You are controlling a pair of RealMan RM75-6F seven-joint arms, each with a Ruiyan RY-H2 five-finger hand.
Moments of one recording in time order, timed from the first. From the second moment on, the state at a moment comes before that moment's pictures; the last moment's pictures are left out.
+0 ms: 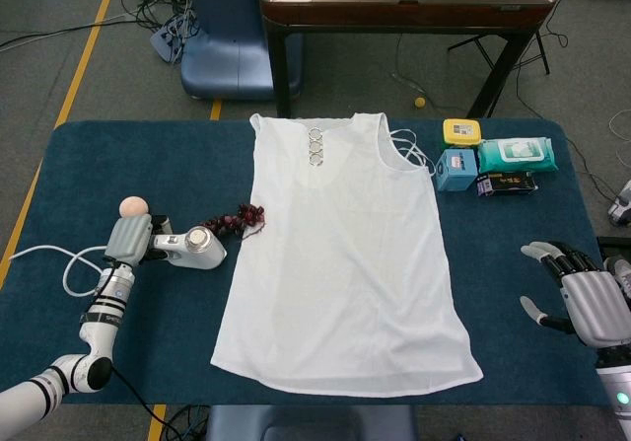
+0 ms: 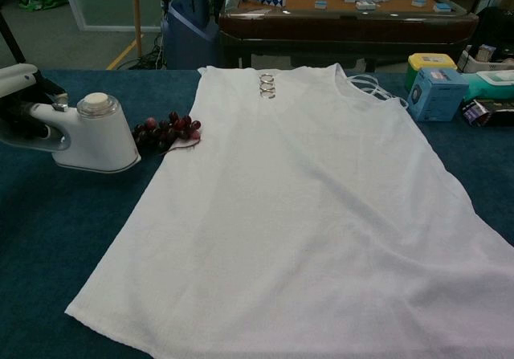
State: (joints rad) left arm -0.58 -1.53 -0.27 -1.18 1.14 0.97 -0.04; right arm 0.13 -0.93 0.06 -1.75 -1.55 1.41 0.07
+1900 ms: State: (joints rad) left arm -0.73 -1.90 -0.22 -1.20 1.18 1.02 0.17; right arm 0.40 -1.27 -0.17 -1.49 -1.74 0.99 0.12
